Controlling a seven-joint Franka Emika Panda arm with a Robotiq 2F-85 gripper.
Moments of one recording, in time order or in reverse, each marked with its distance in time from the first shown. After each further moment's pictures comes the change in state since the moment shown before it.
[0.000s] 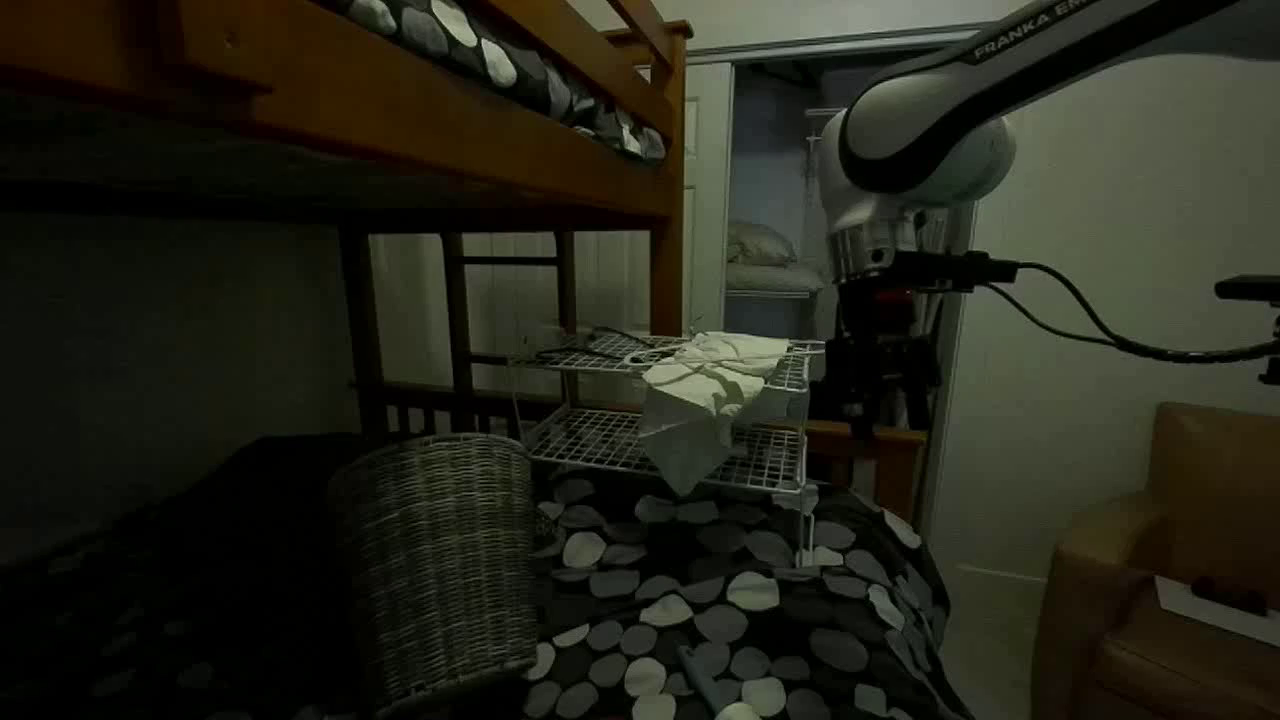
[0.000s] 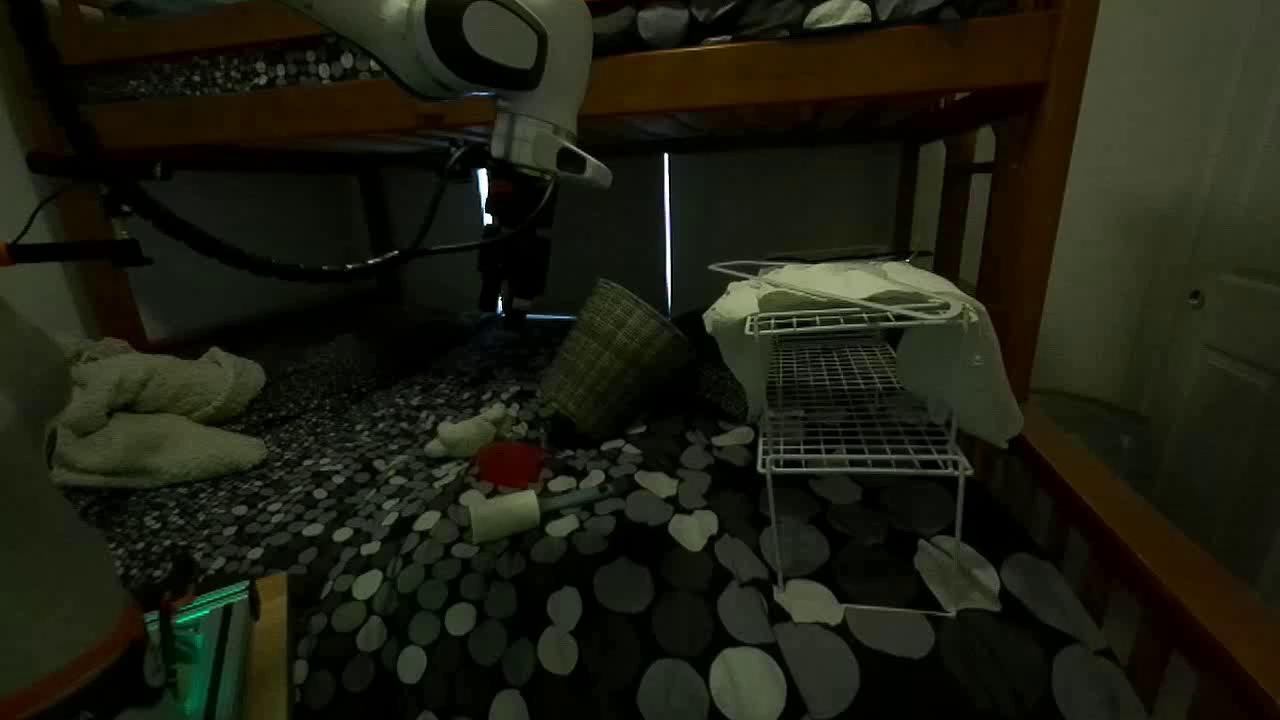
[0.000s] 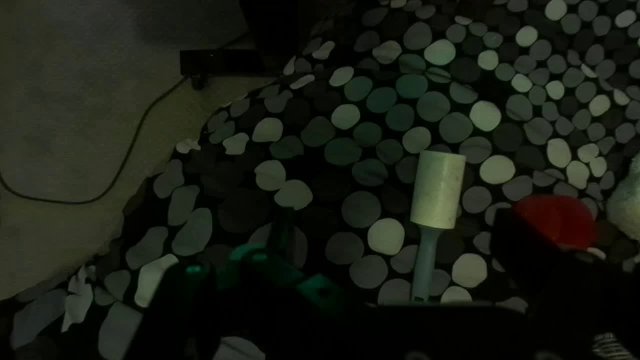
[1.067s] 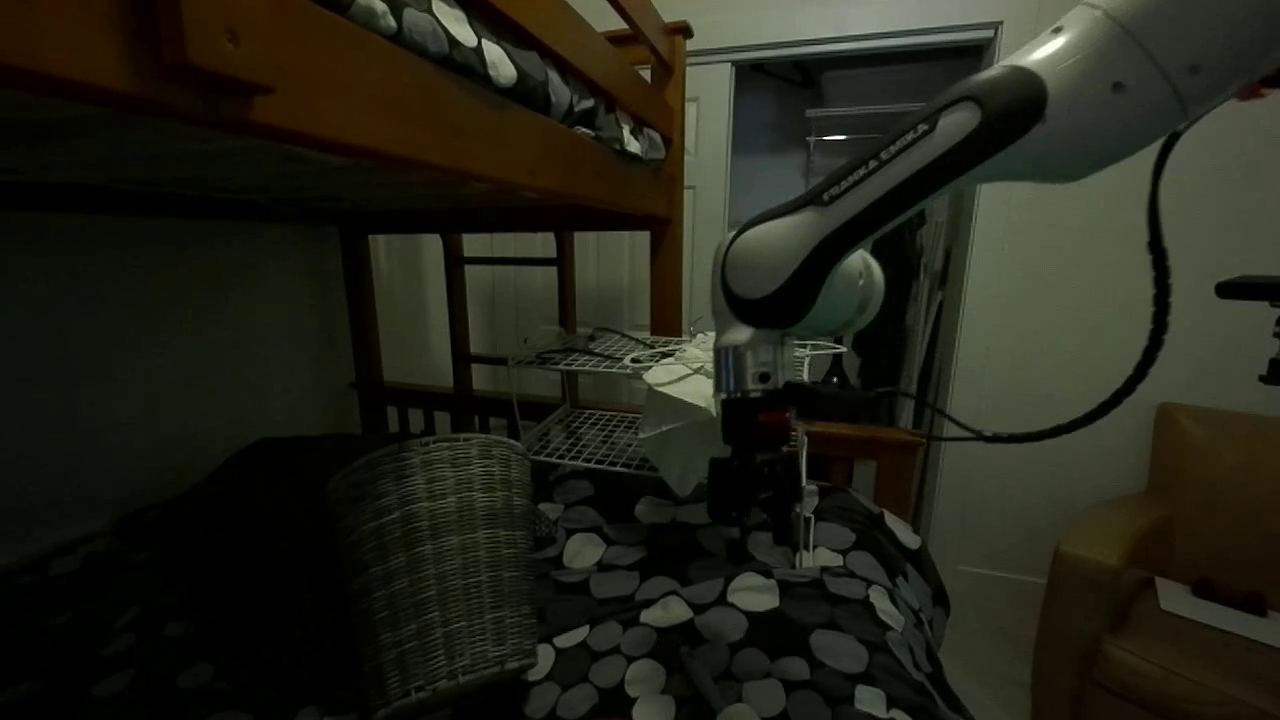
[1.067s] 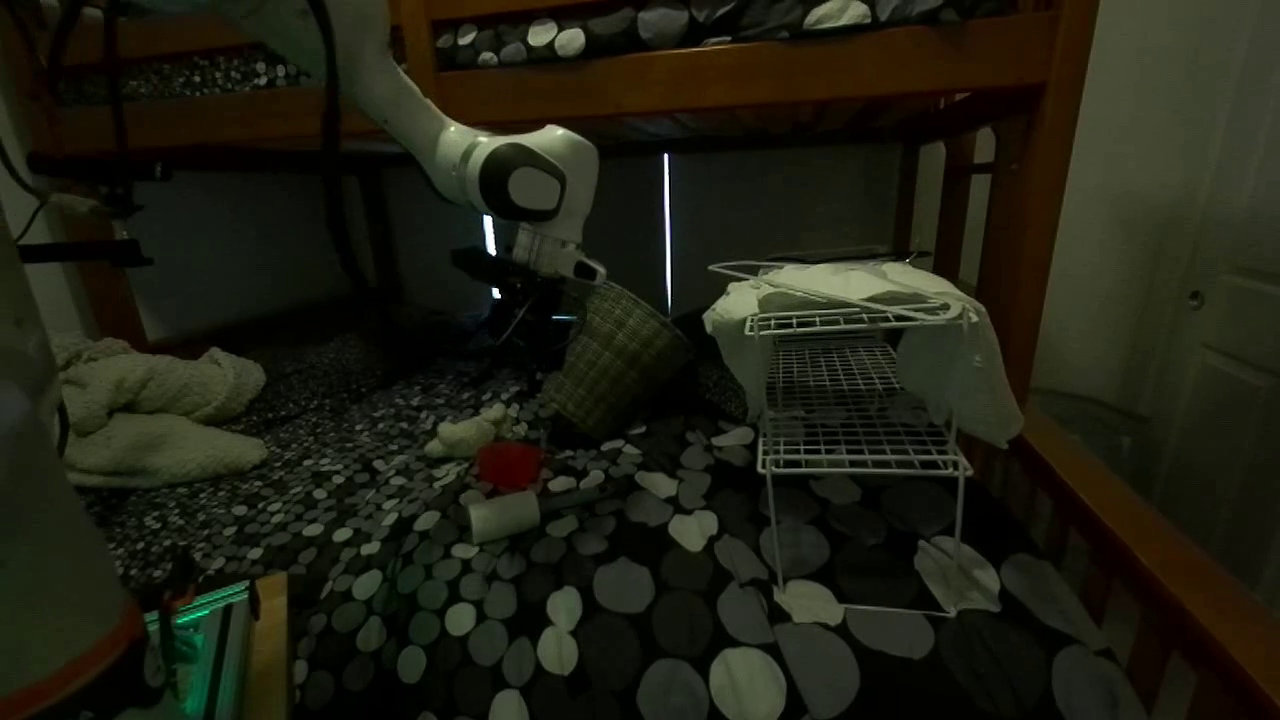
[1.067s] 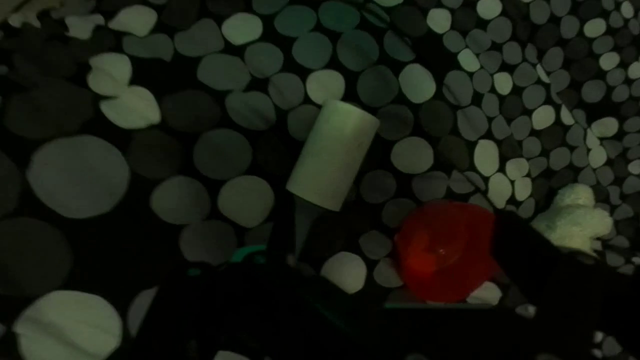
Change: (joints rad) arm 0.119 0.364 0.096 0.065 0.108 0.331 -0.192
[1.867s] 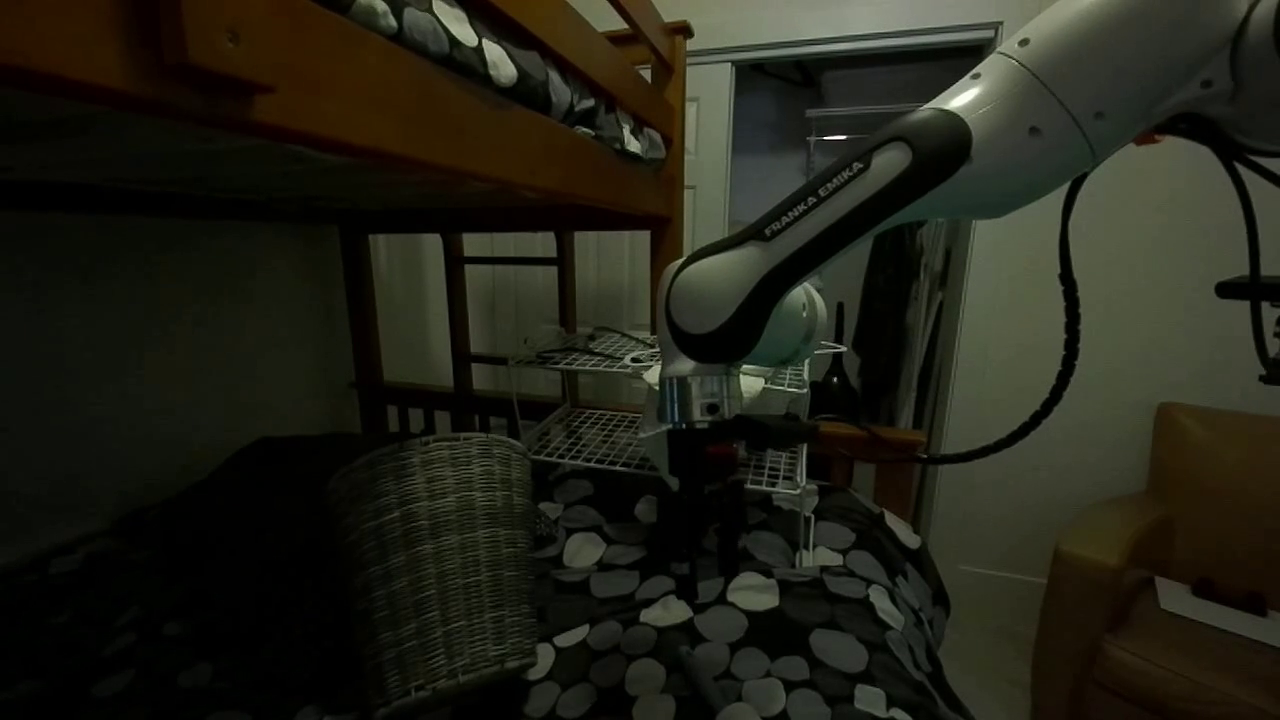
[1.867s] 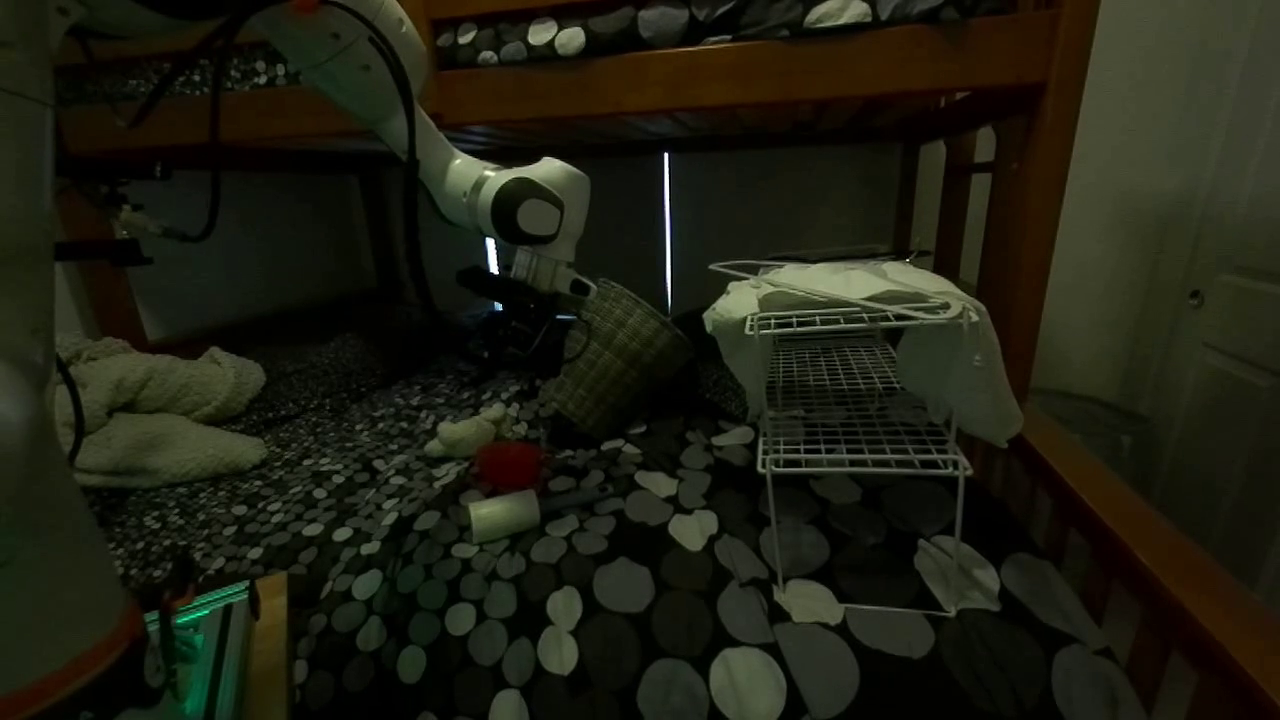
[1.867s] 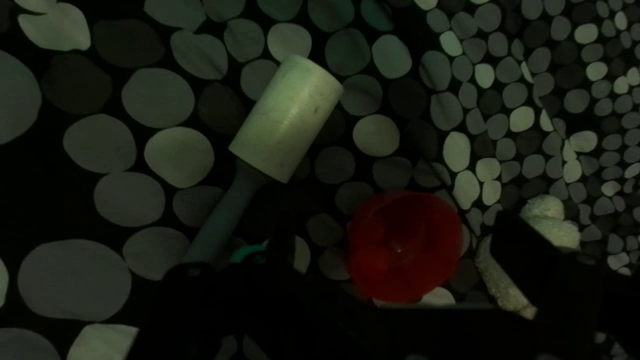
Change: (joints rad) arm 0.044 0.148 0.045 0.117 -0.016 0.032 -0.053
